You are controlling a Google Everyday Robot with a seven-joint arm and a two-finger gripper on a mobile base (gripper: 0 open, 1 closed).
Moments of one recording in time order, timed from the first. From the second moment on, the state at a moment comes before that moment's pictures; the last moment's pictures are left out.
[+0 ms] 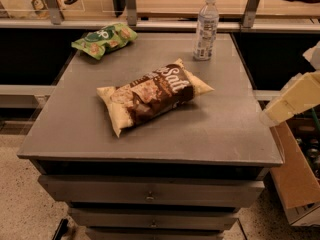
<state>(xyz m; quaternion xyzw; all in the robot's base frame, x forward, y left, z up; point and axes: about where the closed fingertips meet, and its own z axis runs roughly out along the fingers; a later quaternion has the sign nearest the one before) 0.446 -0.235 0.964 -0.41 0.88 0.02 0.25</state>
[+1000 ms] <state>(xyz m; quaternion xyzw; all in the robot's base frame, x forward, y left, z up) 0.454 -0.256 0.960 -0.24 0.89 0.03 0.39</state>
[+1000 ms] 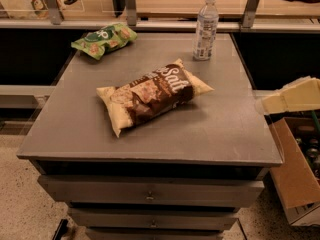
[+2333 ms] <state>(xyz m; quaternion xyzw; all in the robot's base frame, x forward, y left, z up) 0.475 -0.269 0.970 -0.19 0.87 0.05 0.45</state>
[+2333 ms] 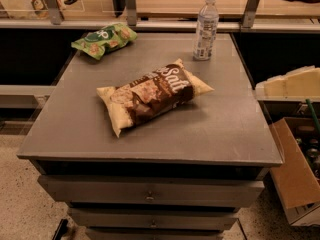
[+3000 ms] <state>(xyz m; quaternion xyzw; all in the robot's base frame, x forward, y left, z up) 0.513 -0.237 0.957 -0.16 0.86 0.10 0.47</state>
